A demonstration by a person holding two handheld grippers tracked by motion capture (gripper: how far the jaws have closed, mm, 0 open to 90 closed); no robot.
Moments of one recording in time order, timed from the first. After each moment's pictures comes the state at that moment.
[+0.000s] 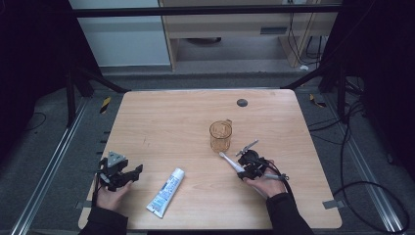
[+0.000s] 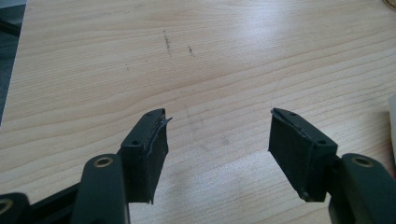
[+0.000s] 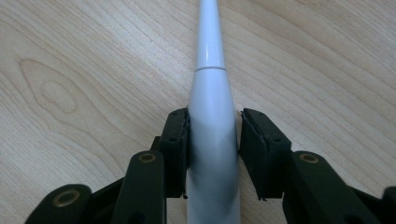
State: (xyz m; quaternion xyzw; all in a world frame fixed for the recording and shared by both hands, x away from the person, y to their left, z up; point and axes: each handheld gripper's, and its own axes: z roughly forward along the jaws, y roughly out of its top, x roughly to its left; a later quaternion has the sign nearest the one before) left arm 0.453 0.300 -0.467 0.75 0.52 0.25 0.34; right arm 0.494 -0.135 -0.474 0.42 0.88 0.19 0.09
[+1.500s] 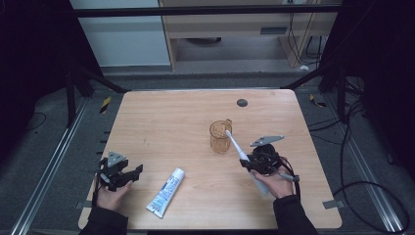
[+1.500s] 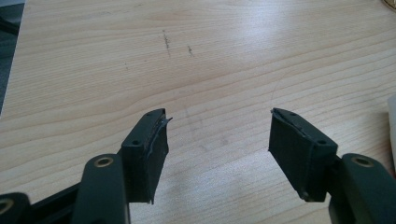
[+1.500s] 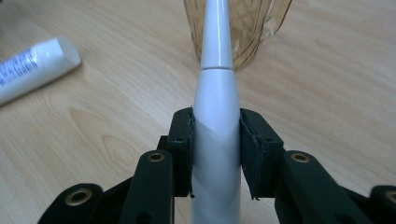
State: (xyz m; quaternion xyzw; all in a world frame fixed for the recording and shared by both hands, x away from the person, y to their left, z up) left arm 0.453 0.299 -0.467 0.74 0.52 0.25 0.34; right arm 0.474 -0.162 -0.421 0.43 0.82 0.36 0.12
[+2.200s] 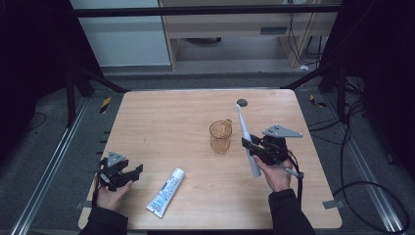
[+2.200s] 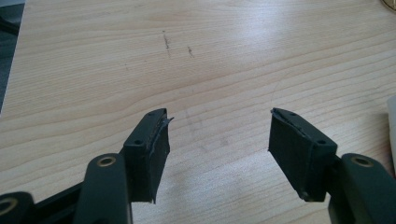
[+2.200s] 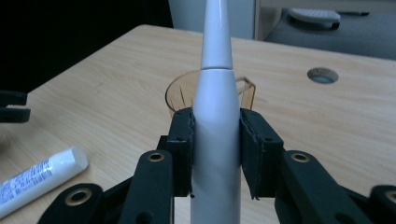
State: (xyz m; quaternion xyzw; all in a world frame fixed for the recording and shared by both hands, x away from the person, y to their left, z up) left arm 0.453 0.299 -0.467 0.74 0.52 0.25 0.34; right arm 0.473 -0.170 -0.387 0.44 0.72 0.49 0.20
